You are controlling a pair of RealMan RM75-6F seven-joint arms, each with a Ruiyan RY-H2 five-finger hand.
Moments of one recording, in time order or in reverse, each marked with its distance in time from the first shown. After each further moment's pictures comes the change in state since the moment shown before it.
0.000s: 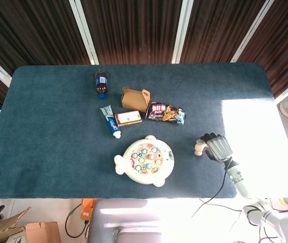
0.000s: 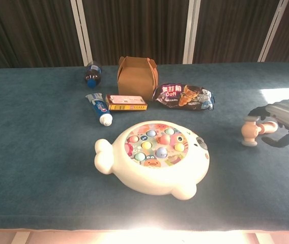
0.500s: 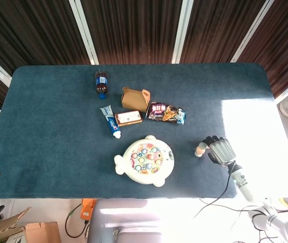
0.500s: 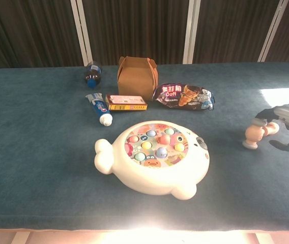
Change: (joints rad) left arm 0.000 0.001 0.000 -0.001 0.001 0.002 0.001; right arm -0.037 0.028 -0.024 -0.018 -0.030 0.050 0.005
